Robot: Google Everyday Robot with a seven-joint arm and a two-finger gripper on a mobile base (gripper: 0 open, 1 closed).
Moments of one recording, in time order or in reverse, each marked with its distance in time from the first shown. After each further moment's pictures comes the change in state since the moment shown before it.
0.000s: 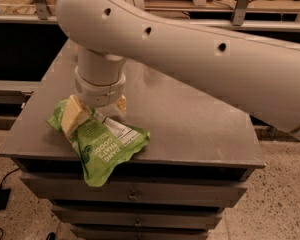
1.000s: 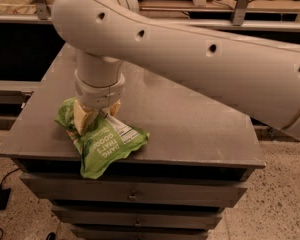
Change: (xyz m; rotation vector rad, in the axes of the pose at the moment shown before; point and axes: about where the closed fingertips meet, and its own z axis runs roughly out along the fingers) arm -0.003 0.003 0.007 -0.032 -0.035 -0.011
